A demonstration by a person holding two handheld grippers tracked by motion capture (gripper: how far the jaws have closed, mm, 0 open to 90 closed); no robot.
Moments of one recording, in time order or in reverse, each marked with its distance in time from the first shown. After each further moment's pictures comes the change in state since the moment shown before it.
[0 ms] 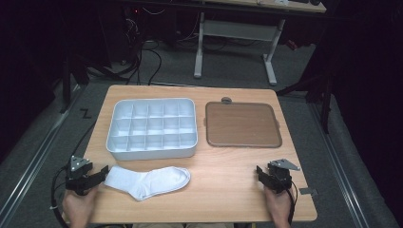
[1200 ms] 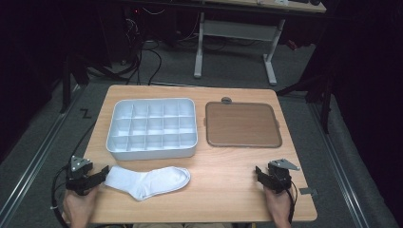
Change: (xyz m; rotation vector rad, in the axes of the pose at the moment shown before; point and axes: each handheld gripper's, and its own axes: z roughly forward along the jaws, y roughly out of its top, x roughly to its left) left arm -0.001 -0.001 0.000 0.001 -0.001 0.005; right arm 0.001 0.000 0.000 0.005 0.003 -0.001
